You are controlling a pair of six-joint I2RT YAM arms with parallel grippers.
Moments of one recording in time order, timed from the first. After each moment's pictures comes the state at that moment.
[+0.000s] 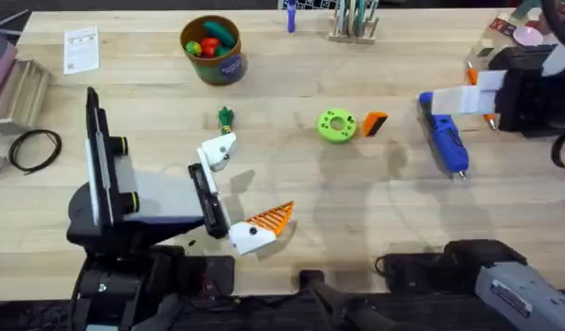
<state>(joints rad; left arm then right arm) -0.05 0.01 0.02 -0.14 1.13 0.08 -0.01 0.90 1.08 -1.09 -0.05 -0.01</state>
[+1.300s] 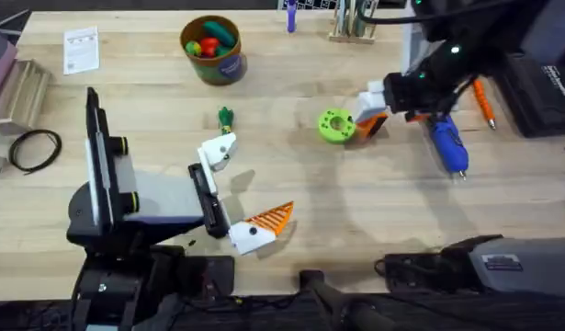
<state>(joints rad) -0.05 0.01 0.02 -0.14 1.13 0.08 0.25 1.52 1.20 -1.08 -0.02 0.17</state>
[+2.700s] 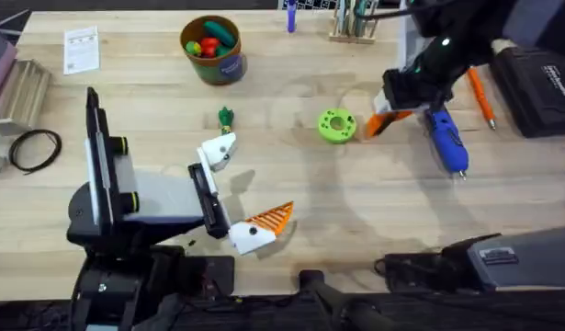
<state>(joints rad) -0.05 0.01 0.02 -0.14 1.13 0.08 0.22 1.61 1.27 -1.10 -0.01 0.13</state>
